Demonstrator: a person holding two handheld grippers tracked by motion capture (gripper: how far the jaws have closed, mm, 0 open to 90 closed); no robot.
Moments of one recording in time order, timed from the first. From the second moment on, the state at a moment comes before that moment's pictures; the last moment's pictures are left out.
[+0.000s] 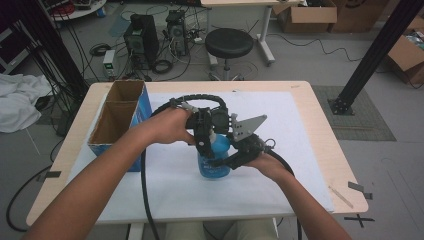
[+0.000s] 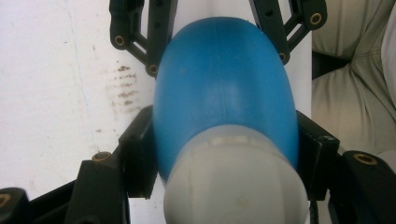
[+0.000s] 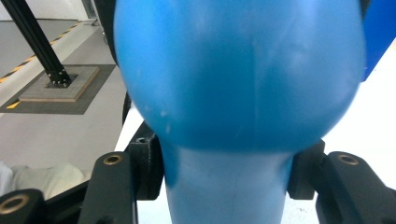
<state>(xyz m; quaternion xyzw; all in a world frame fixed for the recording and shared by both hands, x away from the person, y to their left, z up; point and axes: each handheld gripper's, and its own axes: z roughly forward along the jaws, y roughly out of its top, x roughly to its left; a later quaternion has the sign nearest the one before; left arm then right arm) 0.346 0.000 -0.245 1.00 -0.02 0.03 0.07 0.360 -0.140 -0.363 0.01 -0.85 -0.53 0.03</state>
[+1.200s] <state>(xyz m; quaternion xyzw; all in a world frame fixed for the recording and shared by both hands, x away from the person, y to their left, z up) 0.382 0.053 -0.196 0.96 0.27 0.10 0.07 0.361 -0.263 -0.318 -0.12 -0.92 -0.38 0.01</state>
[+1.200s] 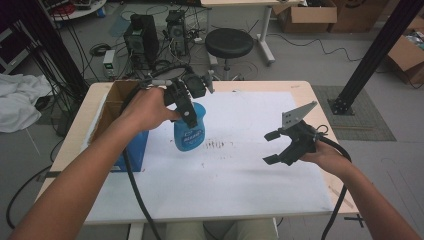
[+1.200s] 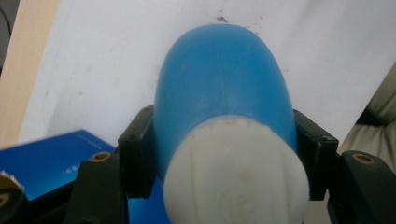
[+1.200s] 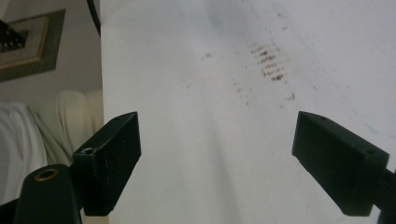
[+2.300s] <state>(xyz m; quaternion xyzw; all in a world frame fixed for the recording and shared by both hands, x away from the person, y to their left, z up) 0.417 0.093 -0.131 0.87 0.47 0.12 0.09 0.364 -0.301 -0.295 -0.11 -0.96 -0.24 -0.04</state>
